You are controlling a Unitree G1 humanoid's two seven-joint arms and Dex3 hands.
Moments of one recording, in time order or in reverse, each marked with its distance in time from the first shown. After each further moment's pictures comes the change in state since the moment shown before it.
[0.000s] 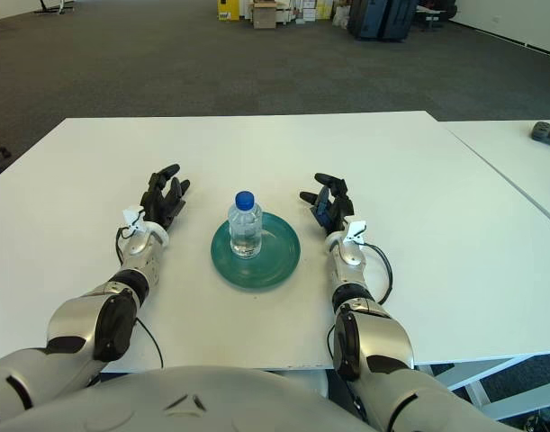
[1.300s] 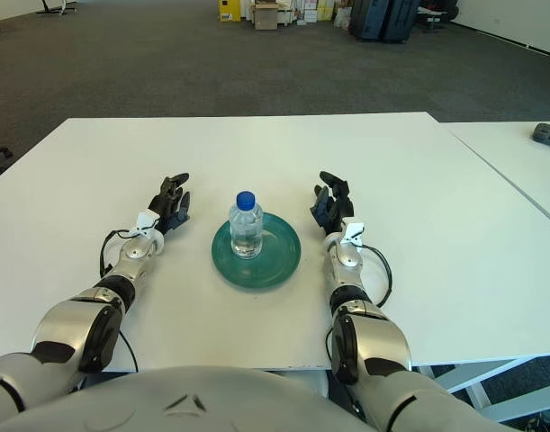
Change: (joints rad) left arm 0.044 0.058 -0.166 -0.027 0.208 -0.055 0.109; right arm 0.008 0.006 0.011 -0.010 -0.001 -0.011 -0.058
